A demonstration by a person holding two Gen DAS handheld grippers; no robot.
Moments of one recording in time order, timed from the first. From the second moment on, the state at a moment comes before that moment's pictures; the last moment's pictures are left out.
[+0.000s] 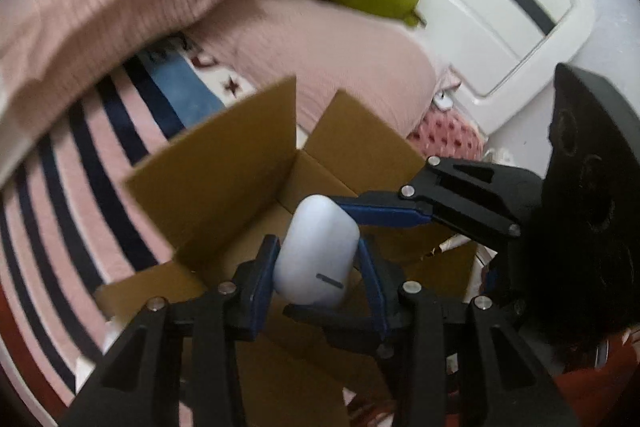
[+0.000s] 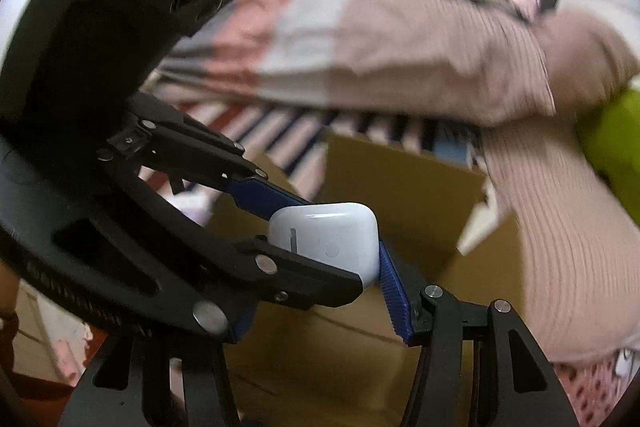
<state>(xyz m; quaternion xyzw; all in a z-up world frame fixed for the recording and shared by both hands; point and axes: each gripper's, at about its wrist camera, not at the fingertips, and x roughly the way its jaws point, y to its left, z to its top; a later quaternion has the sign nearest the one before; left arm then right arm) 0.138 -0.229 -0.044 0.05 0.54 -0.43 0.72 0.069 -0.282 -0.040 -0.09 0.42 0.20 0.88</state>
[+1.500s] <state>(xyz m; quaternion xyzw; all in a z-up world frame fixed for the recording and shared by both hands) 0.023 0.112 -0.123 -0.09 0.41 -0.17 0.89 0.101 -0.081 -0.173 -0.17 0.50 0.28 0.80</state>
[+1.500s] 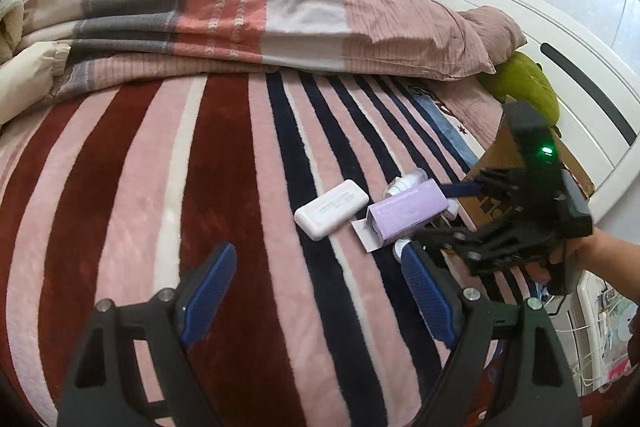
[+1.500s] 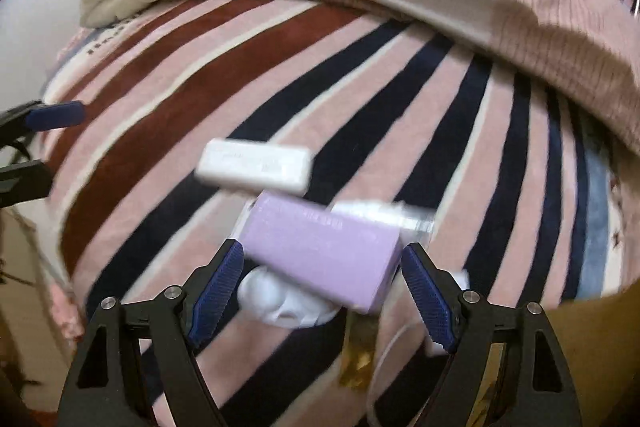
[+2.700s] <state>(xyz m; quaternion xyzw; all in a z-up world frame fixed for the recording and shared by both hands) 0.013 0.107 -0.119 -0.10 0.42 -0.18 0.89 0.061 -0.038 -0.183 -0.24 0.49 0.33 0.77</state>
